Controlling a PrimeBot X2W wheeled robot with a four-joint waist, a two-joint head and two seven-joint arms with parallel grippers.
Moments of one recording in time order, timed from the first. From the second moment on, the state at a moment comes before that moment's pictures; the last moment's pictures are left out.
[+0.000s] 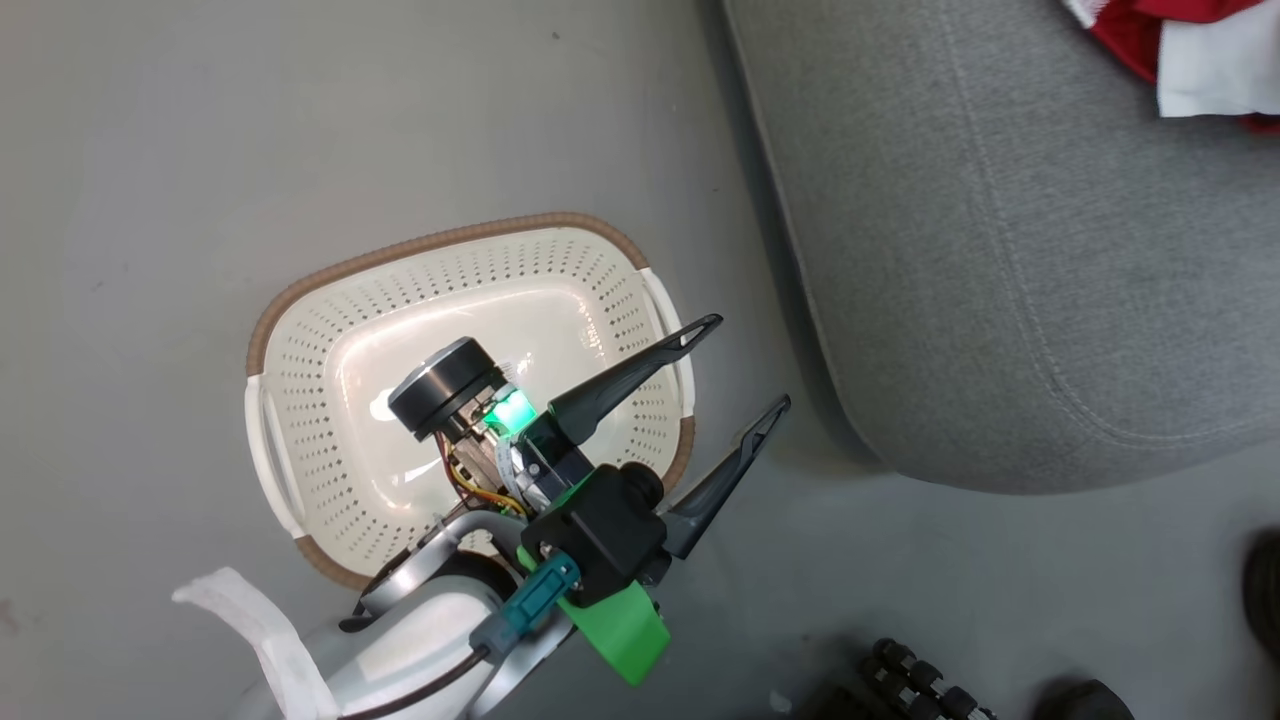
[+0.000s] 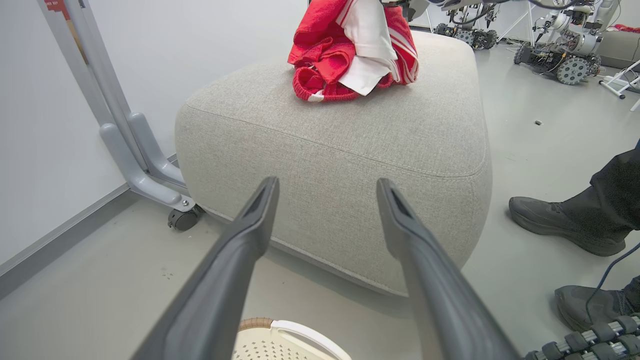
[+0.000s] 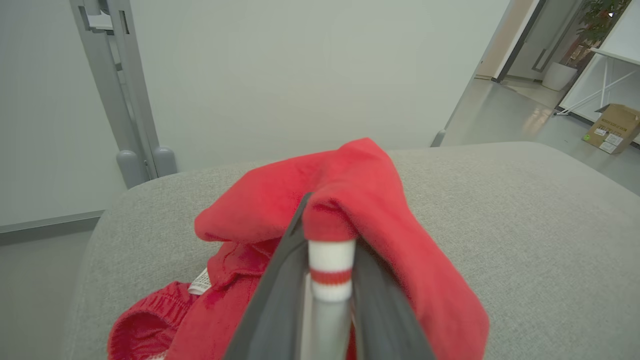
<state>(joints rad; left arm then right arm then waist) -0.51 0.34 -0.82 -0.17 -0.17 -0.09 0.00 -1.06 -0.49 -0.04 0.88 0.34 0.13 -0.24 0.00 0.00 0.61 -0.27</state>
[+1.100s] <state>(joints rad) -0.33 0.28 -0.52 0.09 -0.35 0.16 -0.26 -0.21 -0.08 -0.15 0.14 0.14 0.13 -0.24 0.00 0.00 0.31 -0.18</state>
